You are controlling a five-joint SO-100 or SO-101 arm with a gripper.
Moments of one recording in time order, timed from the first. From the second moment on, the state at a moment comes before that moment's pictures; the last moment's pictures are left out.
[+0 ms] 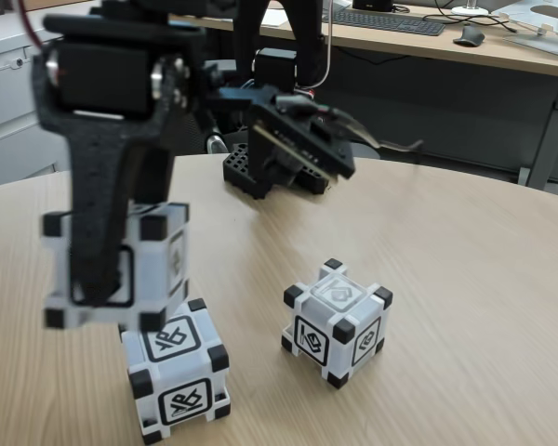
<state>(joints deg) 27.0 82.2 73.3 90.1 -6.4</state>
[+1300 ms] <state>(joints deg) 26.5 80.6 72.2 96.9 -2.4</state>
